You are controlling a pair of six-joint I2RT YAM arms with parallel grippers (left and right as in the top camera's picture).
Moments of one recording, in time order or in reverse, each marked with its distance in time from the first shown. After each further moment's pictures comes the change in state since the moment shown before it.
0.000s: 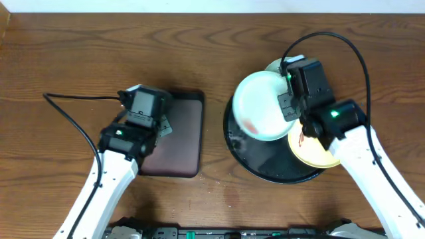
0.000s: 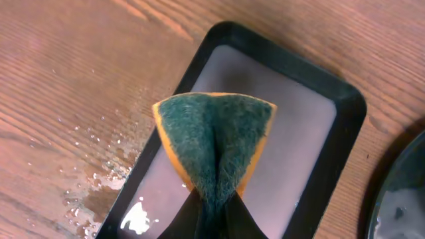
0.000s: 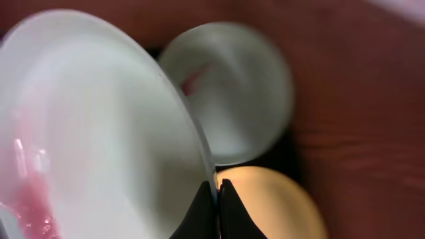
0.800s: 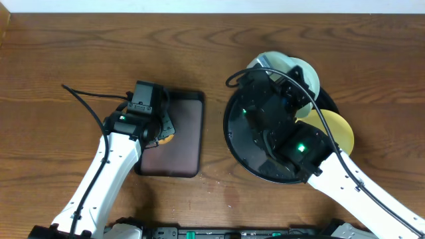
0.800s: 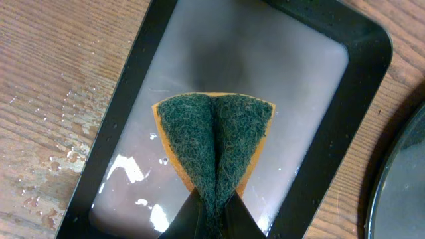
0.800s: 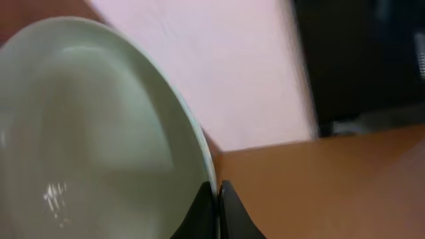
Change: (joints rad) left arm 0.074 0.133 -0.002 -0.002 0.211 0.074; right arm 0.355 -0.032 0.001 0.248 0.715 -0.567
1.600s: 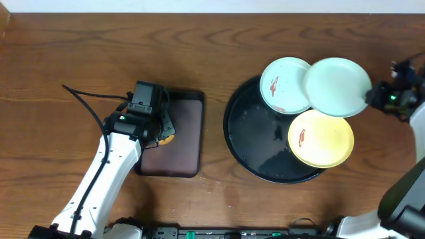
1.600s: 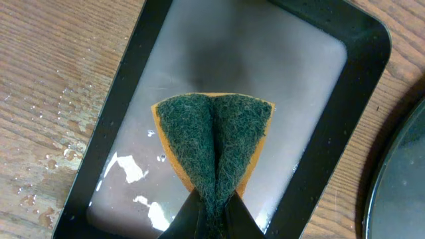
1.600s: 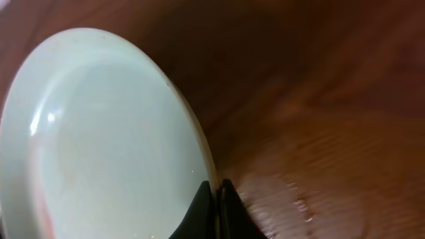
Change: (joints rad) left arm 0.000 0.000 0.000 -0.003 0.011 0.000; right arm -1.297 0.384 -0.003 -0.034 -1.470 0.674
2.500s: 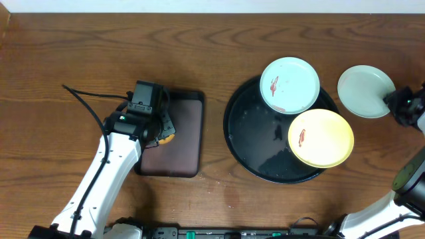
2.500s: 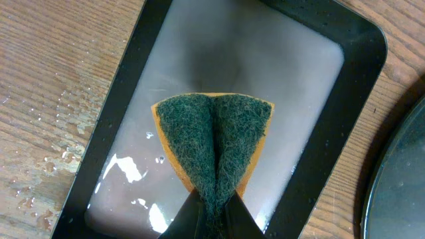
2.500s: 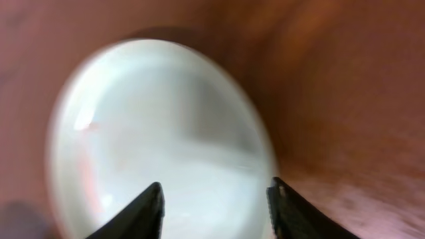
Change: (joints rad) left arm 0.000 0.000 0.000 0.008 0.000 0.000; right arm -0.095 0.190 -0.006 0.269 0.098 0.341
